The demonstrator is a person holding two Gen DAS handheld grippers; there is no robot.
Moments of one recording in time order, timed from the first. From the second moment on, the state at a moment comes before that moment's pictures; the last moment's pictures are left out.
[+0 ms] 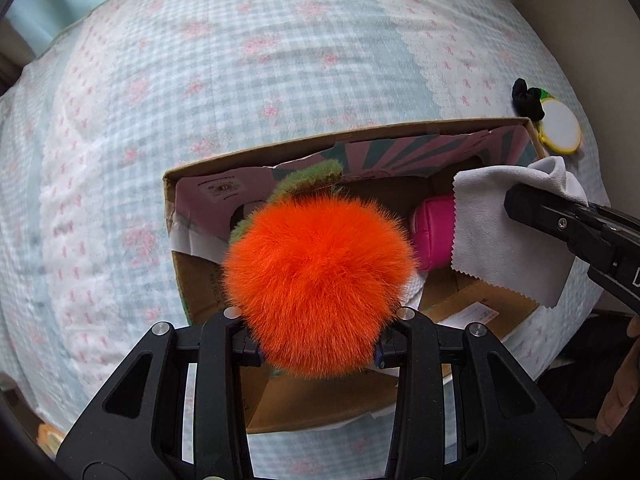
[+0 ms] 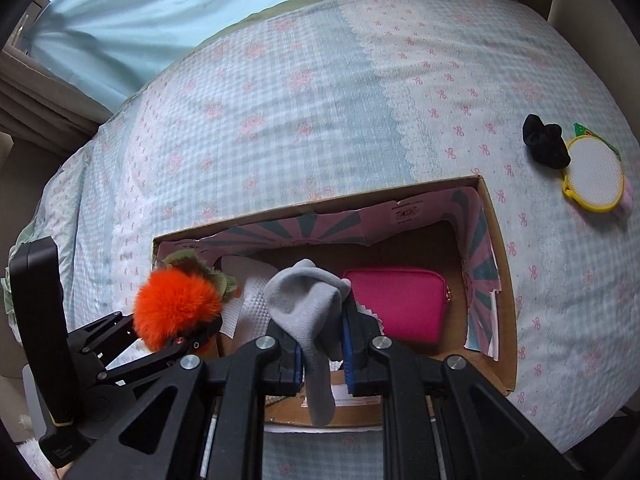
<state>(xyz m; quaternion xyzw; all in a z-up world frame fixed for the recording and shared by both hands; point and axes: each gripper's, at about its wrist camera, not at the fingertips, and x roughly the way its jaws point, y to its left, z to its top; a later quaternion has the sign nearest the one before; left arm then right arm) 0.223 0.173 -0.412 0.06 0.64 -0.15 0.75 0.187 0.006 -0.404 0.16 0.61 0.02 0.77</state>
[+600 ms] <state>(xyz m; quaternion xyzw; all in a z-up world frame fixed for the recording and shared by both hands) 0.200 0.170 -0.404 0.07 0.64 -0.18 0.75 0.185 -0.014 -0.407 0.18 0.60 0.00 0.78</state>
